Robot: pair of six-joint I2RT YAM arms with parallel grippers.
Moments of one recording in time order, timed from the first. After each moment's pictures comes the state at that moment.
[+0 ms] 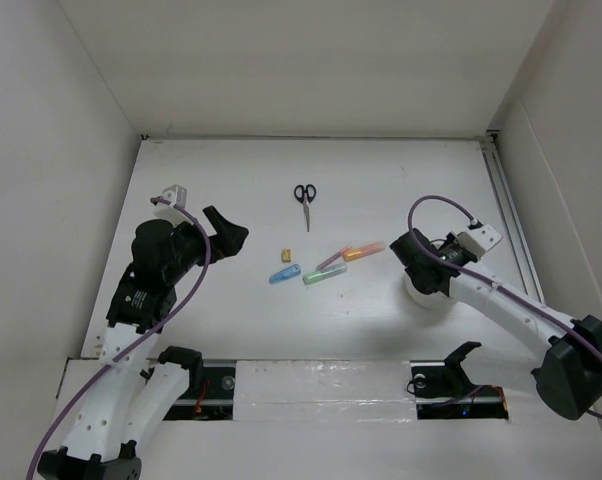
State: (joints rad) left arm -0.22 0.67 0.81 -0.50 0.18 -0.58; right arm 0.58 1.16 0.80 -0.96 1.27 1.39
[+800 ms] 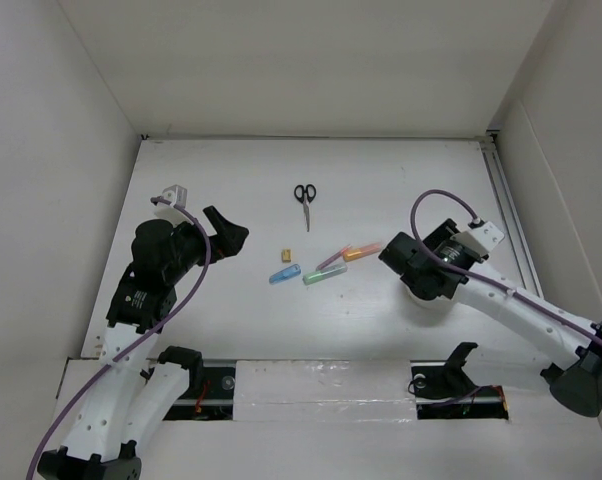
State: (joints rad) left arm -0.22 0.67 0.81 -0.50 0.19 -0.57; right arm 0.78 1.13 0.98 -1.27 1.27 1.66
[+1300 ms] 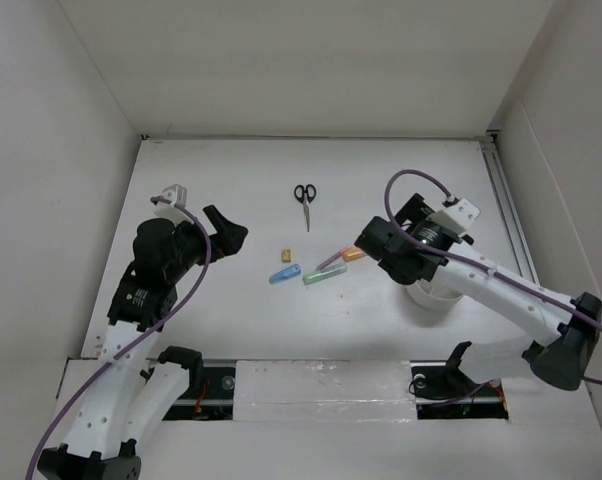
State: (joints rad) left arm -0.22 0.68 0.81 -0.50 0.17 -0.58; right arm 0.87 1.28 1.22 -1.34 1.29 1.66
